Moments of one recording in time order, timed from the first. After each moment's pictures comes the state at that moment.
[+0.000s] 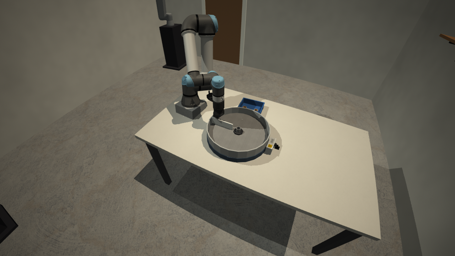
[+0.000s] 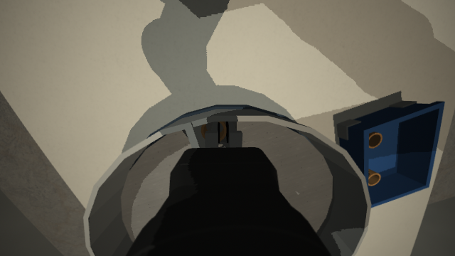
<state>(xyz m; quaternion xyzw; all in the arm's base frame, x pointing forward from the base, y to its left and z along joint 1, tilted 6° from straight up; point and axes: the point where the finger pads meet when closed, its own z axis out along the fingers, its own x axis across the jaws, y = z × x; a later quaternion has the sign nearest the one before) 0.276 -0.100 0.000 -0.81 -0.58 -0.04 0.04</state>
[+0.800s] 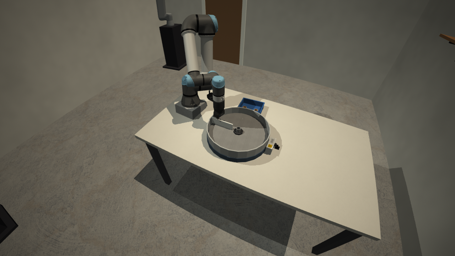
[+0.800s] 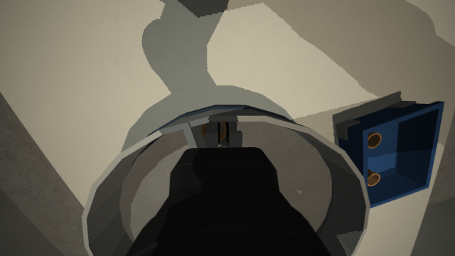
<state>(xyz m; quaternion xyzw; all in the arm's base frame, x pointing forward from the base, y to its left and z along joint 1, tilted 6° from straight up) 0.277 -0.098 0.000 -0.81 -0.58 -0.04 0.04</state>
